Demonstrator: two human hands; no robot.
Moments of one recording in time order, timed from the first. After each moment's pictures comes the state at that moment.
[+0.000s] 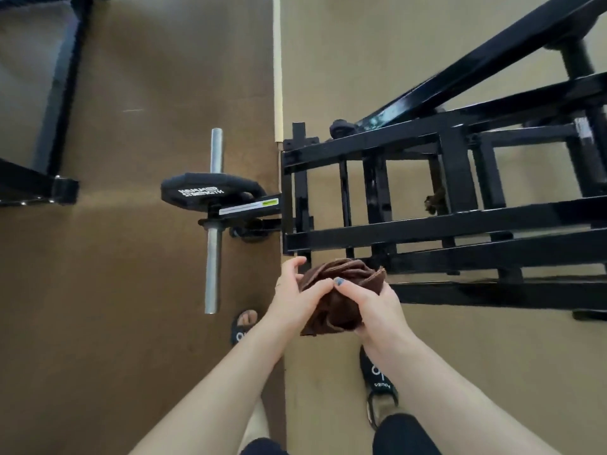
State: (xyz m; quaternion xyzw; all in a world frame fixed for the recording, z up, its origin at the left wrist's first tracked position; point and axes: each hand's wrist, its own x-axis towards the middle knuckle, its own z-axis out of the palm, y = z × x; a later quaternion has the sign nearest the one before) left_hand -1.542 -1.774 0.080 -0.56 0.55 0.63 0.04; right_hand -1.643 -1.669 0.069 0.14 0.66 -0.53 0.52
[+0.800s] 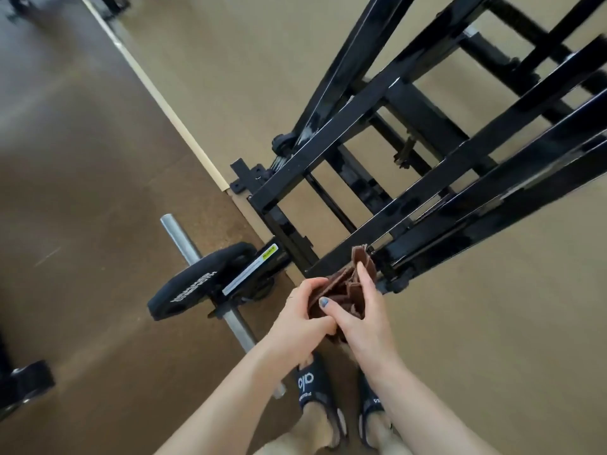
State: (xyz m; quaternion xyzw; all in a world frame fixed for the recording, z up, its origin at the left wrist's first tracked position) left_hand -1.517 -1.943 0.060 -0.29 0.69 0.60 0.29; right_hand -1.535 -1.808 0.036 0.19 0.70 -0.61 0.33
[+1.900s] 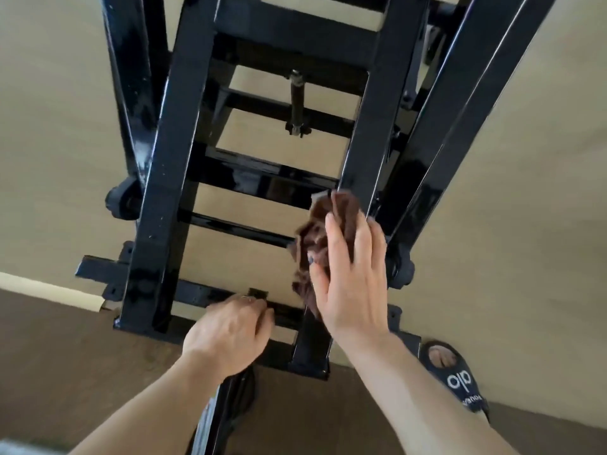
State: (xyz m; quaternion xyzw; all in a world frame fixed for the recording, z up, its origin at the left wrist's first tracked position) left_hand -1.686 -2.060 -0.230 0.27 0.92 0.08 0.28; right_hand -1.645 -1.862 -0.186 0.17 0.96 -0.18 -0.11
